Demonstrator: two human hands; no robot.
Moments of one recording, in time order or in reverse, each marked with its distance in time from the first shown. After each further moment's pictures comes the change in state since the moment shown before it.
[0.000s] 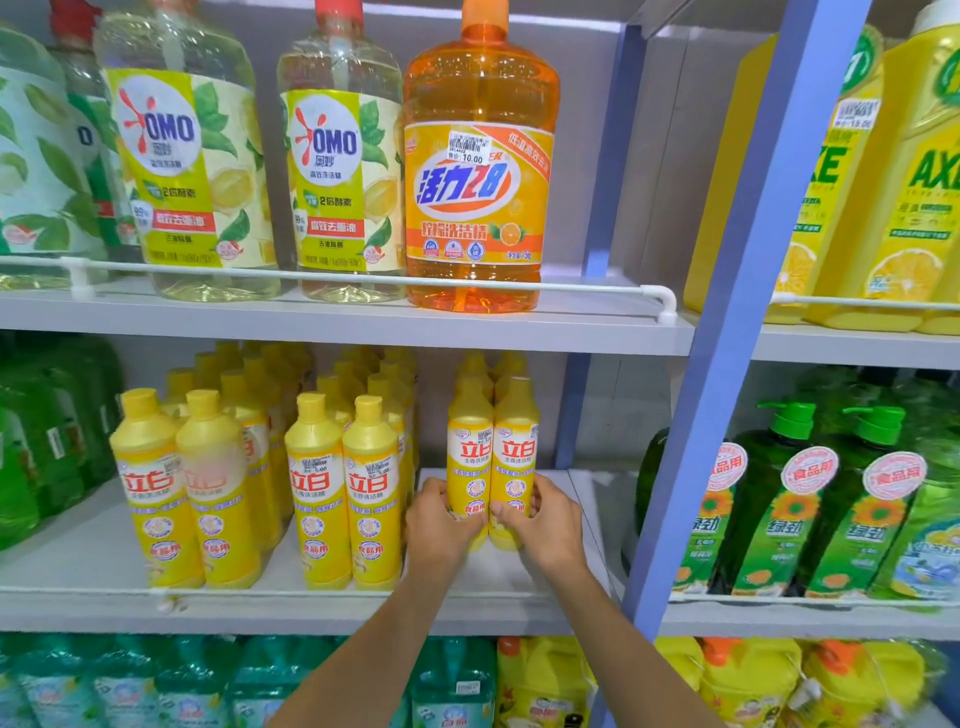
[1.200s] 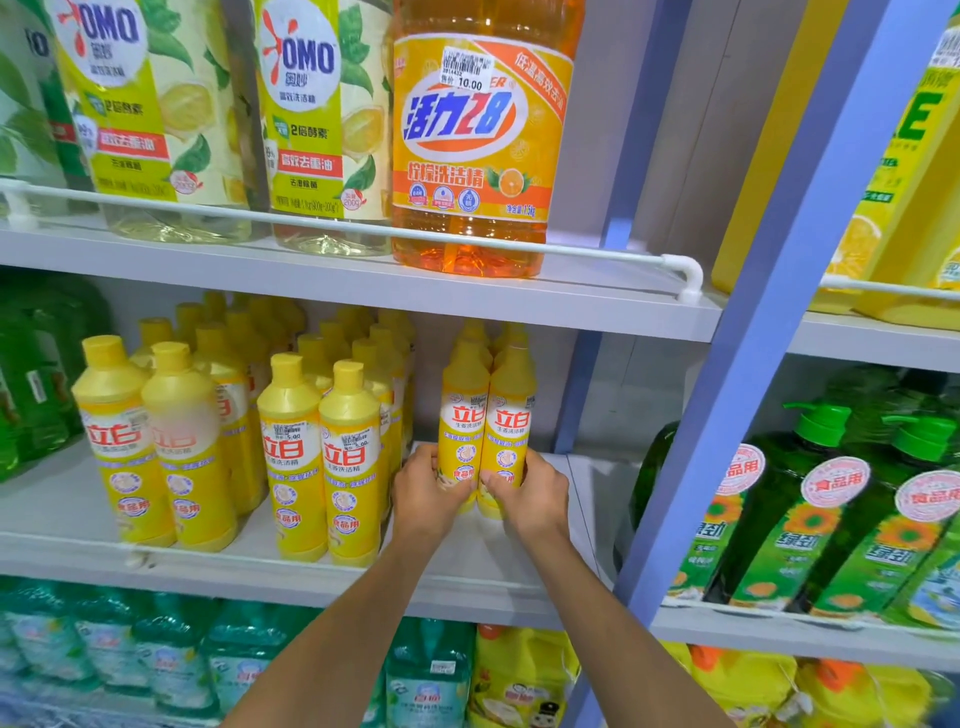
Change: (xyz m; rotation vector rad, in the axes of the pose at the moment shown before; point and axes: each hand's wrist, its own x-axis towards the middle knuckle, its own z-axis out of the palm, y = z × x) left_hand 0.023 -0.008 0.019 -0.038 0.030 0.025; right_hand 0.028 -0.005 0.004 -0.167 -0.044 0.039
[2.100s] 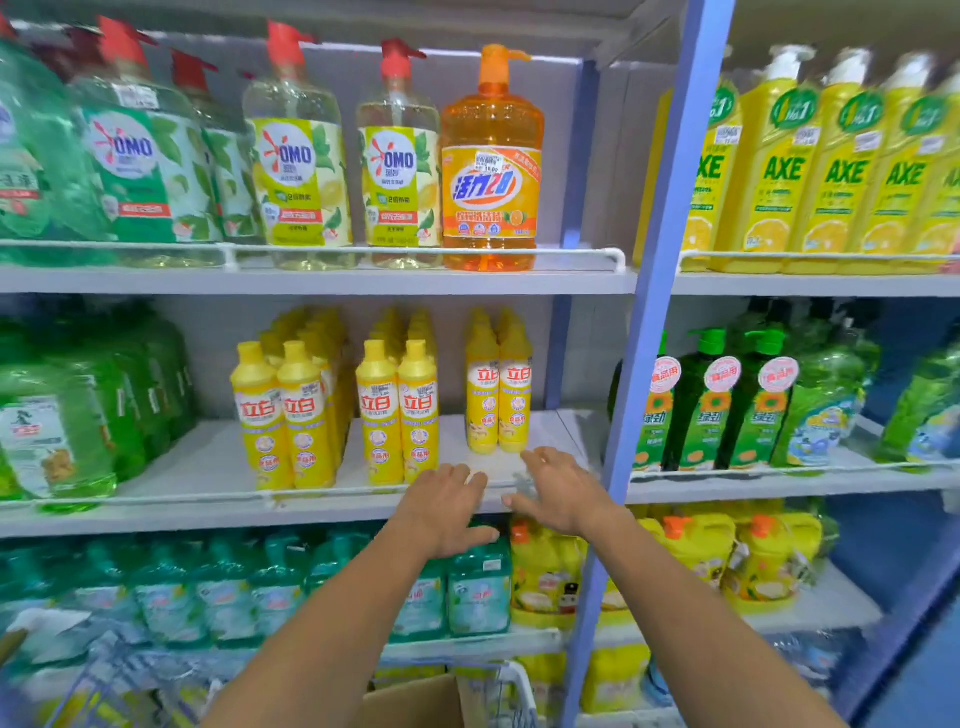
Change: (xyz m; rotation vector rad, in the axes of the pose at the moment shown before) left_hand -0.147 0.033 -0.157 1.129 -0.549 0.745; right_hand -0.175 -0.066 -0.056 -0.777 -0.301 -0.129
